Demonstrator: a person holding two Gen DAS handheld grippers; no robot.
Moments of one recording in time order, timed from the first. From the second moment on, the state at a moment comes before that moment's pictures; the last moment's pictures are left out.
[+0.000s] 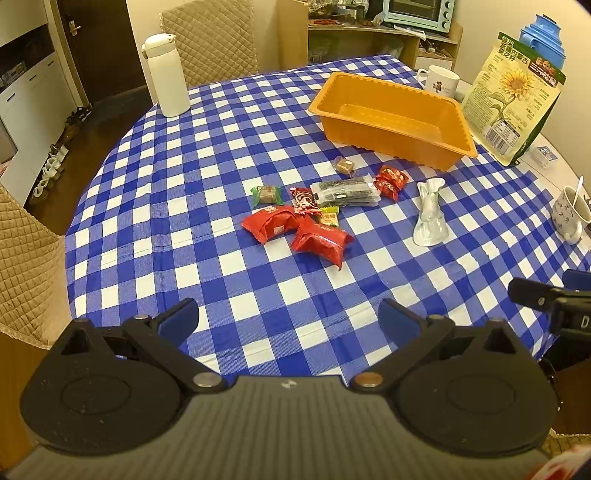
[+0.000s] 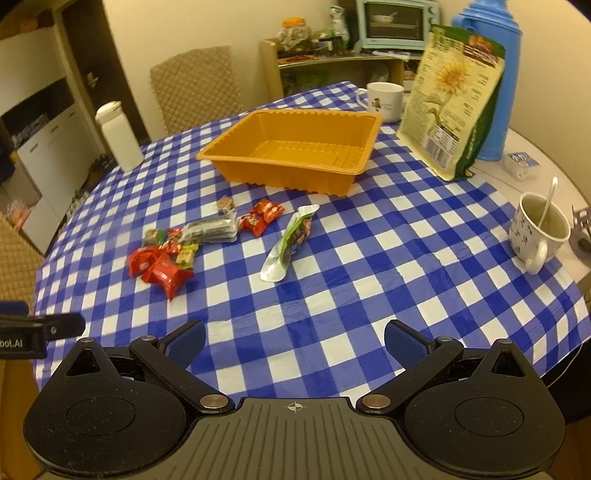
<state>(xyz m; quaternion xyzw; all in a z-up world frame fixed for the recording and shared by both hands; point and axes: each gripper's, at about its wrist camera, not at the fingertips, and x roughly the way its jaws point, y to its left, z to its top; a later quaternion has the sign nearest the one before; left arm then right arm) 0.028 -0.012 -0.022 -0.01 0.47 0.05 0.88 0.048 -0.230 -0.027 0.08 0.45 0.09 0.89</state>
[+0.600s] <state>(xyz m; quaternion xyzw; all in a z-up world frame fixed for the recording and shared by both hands) 0.088 0.004 -0.050 -0.02 0.46 0.03 0.89 0.097 -0.230 -0.054 0.11 0.44 0.10 0.89</state>
